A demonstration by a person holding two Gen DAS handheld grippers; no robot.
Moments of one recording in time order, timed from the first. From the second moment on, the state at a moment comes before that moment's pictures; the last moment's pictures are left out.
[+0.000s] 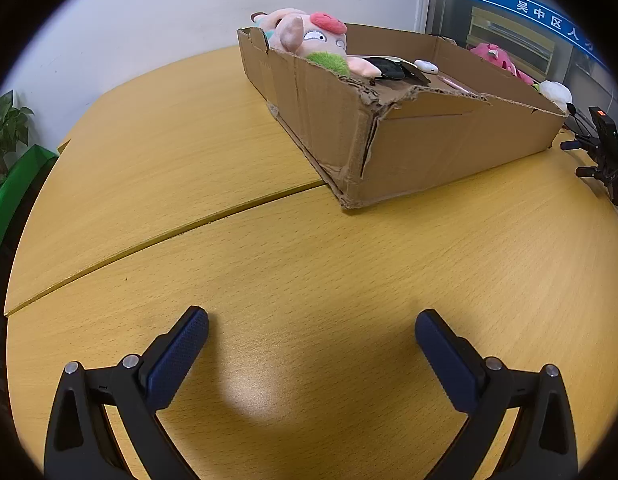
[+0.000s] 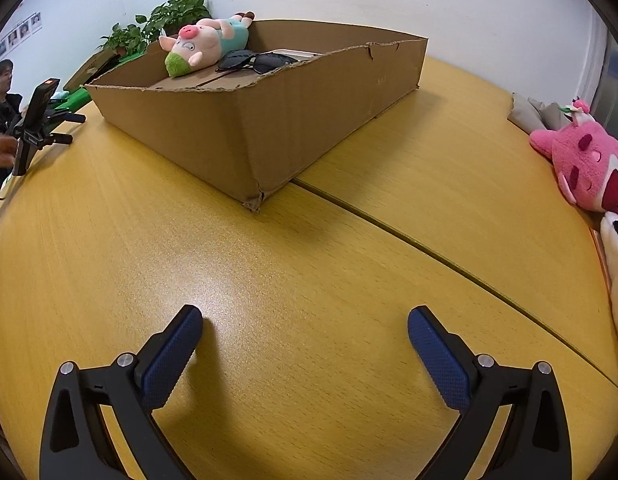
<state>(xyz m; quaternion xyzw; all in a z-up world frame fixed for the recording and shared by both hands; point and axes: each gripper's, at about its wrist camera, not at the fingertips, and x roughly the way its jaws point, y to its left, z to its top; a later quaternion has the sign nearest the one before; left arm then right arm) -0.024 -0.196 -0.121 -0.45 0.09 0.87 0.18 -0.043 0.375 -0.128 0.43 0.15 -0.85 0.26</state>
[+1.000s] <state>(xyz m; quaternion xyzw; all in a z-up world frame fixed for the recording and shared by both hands) -0.026 -0.195 -0.122 -0.45 0.09 0.87 0.18 -0.046 0.372 -0.130 0.43 0.14 -0.85 0.26</state>
